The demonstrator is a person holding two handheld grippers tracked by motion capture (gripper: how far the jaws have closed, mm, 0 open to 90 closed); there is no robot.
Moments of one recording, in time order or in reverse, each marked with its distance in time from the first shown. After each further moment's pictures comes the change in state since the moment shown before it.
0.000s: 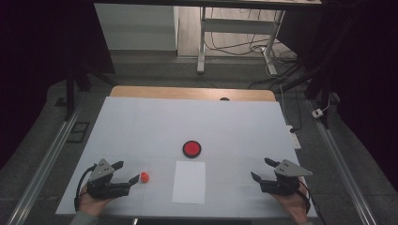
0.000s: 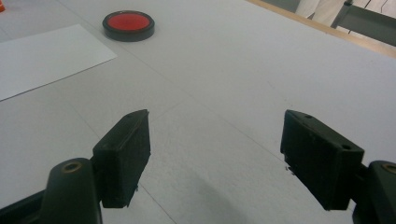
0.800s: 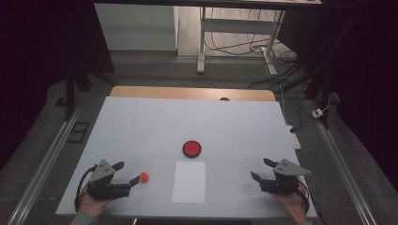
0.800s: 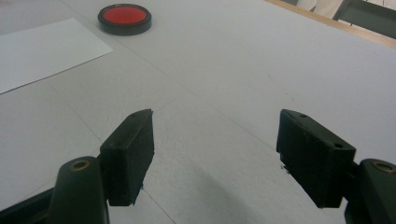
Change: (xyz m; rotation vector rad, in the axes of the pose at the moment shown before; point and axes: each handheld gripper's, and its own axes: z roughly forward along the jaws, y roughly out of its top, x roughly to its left) left arm -0.002 0.000 -0.002 -0.003 -0.006 0.002; right arm -0.002 -0.002 0.005 0.020 -0.002 0.008
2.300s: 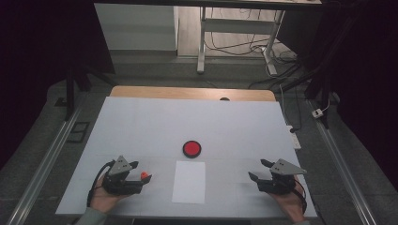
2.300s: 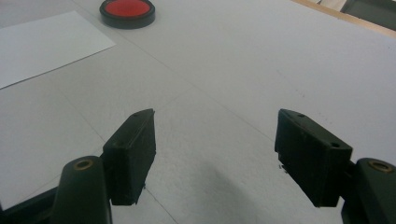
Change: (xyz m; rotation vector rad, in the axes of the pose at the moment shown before) left arm -0.013 0.015 0.035 0.121 -0.053 0.072; right arm 0.003 -0.001 0.007 0.019 0.010 0.002
